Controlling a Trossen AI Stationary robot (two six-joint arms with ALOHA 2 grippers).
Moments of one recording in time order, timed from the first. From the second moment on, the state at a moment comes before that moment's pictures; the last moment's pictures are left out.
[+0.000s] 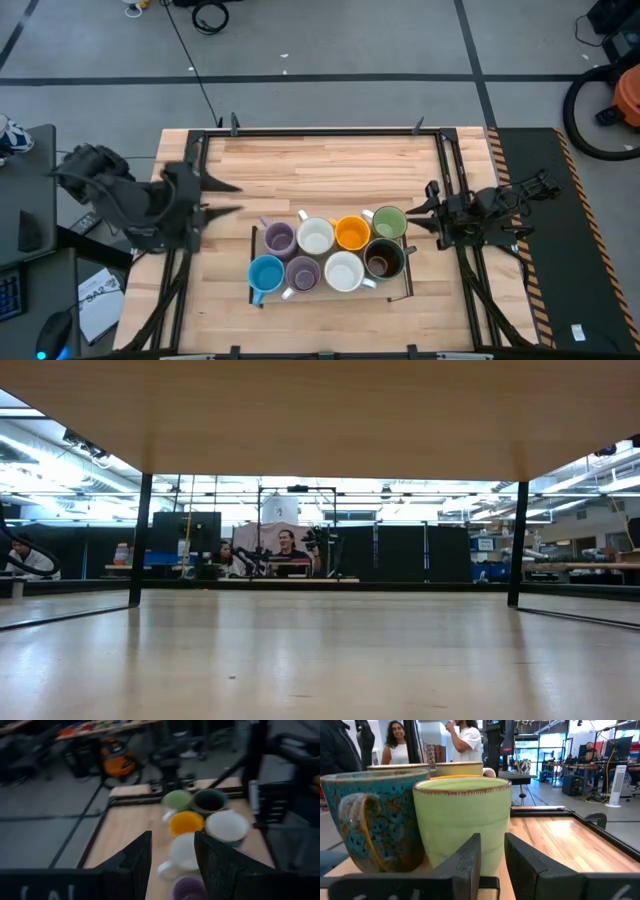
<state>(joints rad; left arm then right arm) -0.64 1.39 2.14 -1.24 -0.74 -0.21 0.38 0.00 0.09 -0.01 0.31 0.00</state>
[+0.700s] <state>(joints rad) -0.69 0.67 1.00 -0.65 -0.77 -0.26 0.38 0.00 0.07 -0.01 0.32 0.00</state>
